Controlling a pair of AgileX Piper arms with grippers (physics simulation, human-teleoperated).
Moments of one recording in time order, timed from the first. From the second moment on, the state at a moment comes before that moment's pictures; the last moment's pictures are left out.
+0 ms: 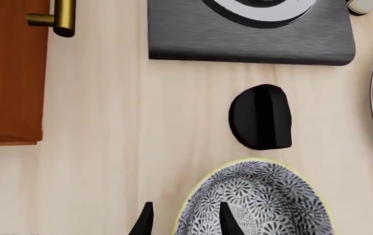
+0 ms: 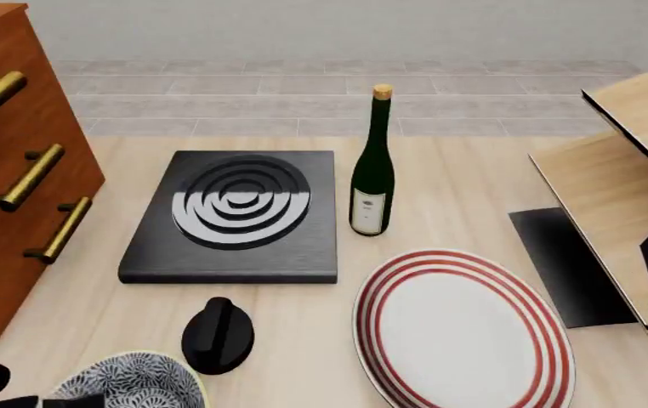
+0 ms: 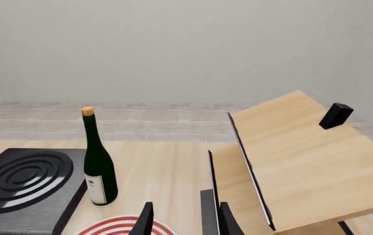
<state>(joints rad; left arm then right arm) -0.26 0.29 -0.07 0.71 -0.28 0.02 0.06 -0.12 0.06 0.00</state>
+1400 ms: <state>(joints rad) -0.34 0.32 -0.11 0.66 -0.35 0.01 0.06 -0.08 0.03 -0.01</state>
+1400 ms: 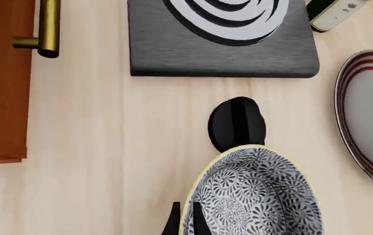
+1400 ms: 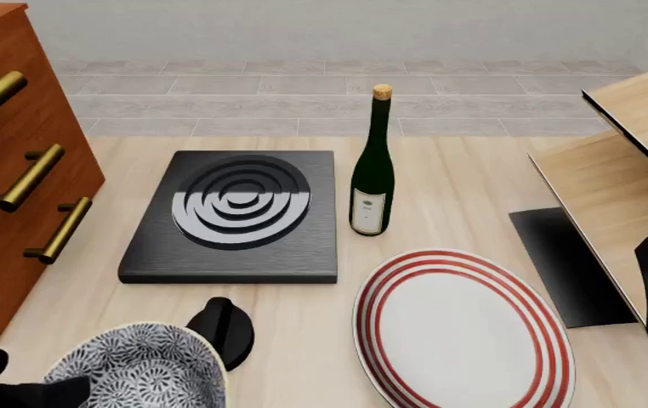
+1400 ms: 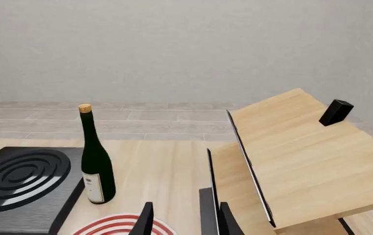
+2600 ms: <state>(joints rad) -0.39 0.58 -0.63 0.49 -0.42 0.01 0.06 -0.11 0.04 0.00</state>
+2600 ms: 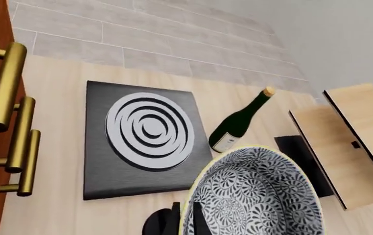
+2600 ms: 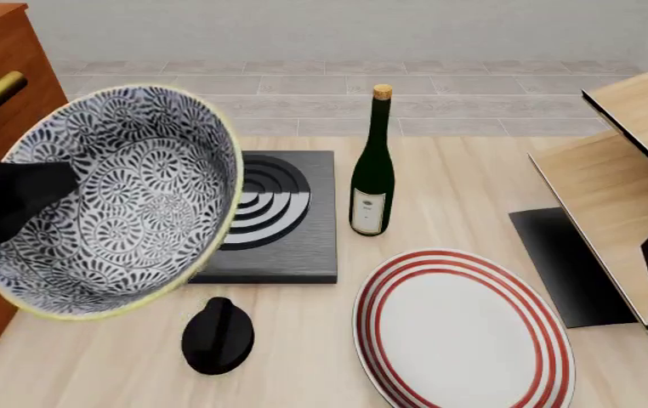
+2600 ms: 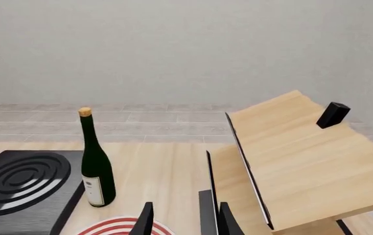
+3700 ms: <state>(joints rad) -0.26 0.92 -0.90 0.49 -0.52 0.00 0.04 -0.11 0.06 0.00</state>
